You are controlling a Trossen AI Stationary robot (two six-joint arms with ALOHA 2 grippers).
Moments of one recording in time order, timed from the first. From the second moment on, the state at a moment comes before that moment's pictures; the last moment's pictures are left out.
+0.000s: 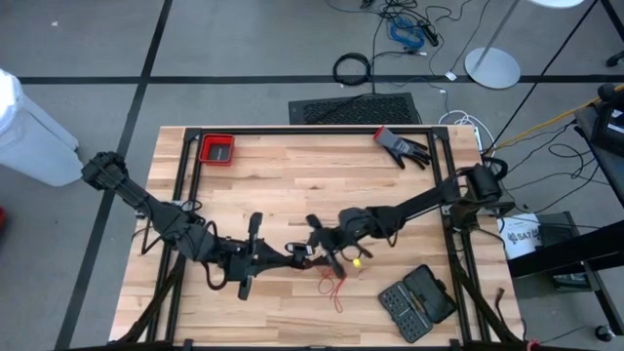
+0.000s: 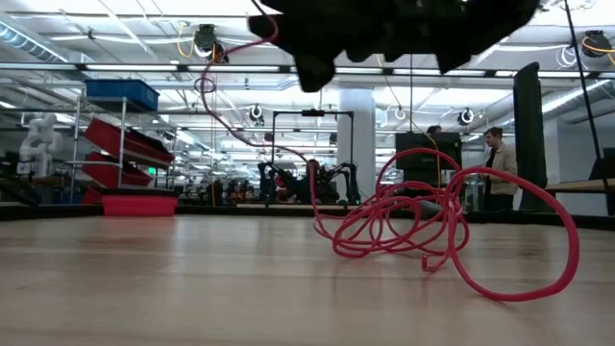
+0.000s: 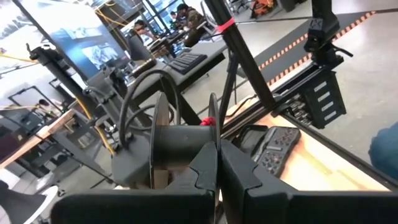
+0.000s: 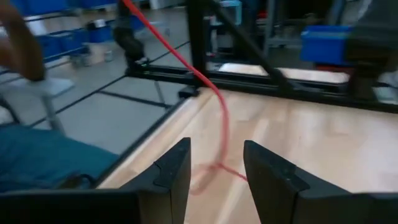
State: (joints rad) left arm -0.59 1.27 1.06 0.11 -0.42 0.53; right arm 0.18 1.81 0.97 0.65 -0.30 0.04
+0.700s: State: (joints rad) left arm -0.59 1.27 1.06 0.09 -0.42 0.53; right arm 0.17 1.85 1.03 0.48 -0.32 0.04
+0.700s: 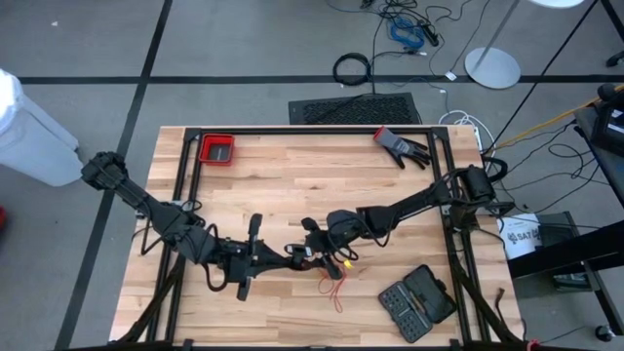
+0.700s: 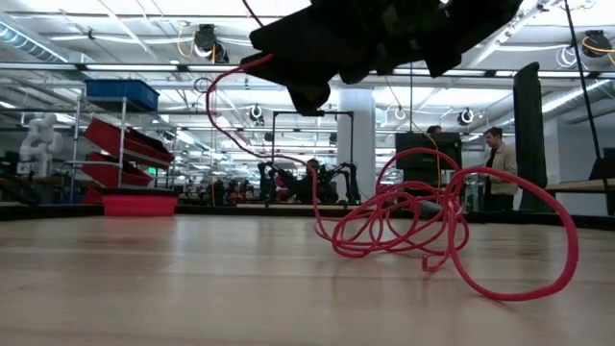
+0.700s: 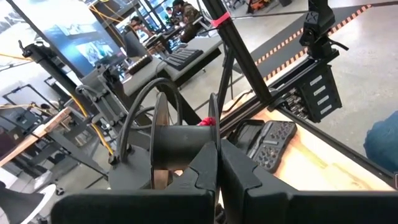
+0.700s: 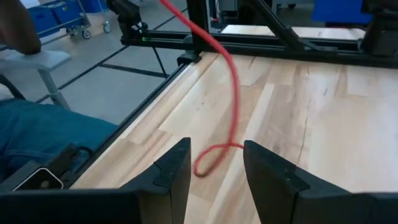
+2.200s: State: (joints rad) left arm -0.59 1.27 1.06 0.07 -0.42 0.53; right arm 0.12 1.85 1.03 0.38 -0.37 0.06
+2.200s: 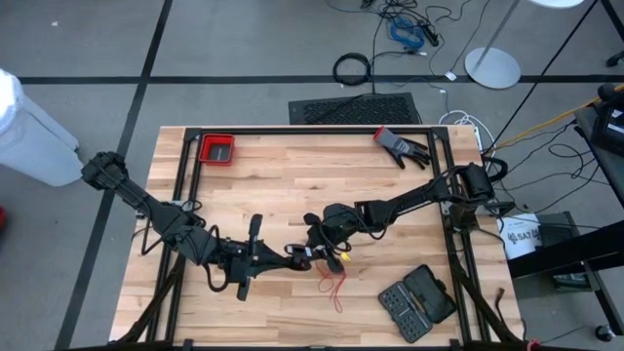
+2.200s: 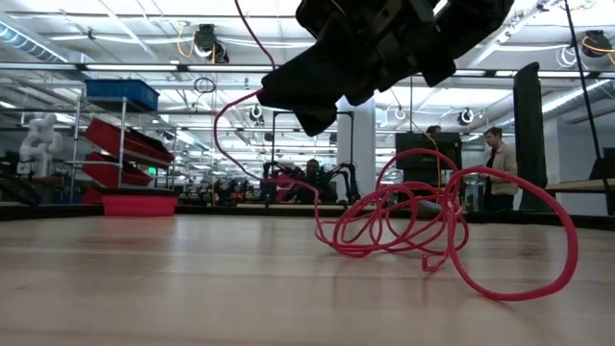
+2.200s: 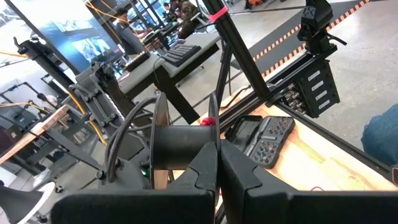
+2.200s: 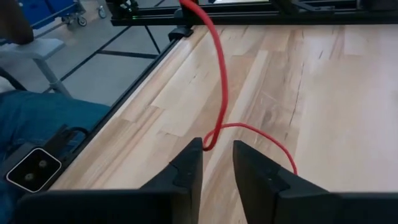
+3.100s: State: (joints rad) left arm -0.61 1.25 1.06 -0.01 -0.42 0.50; right arm 0.13 1.53 1.03 -0.16 -0.04 -0.01
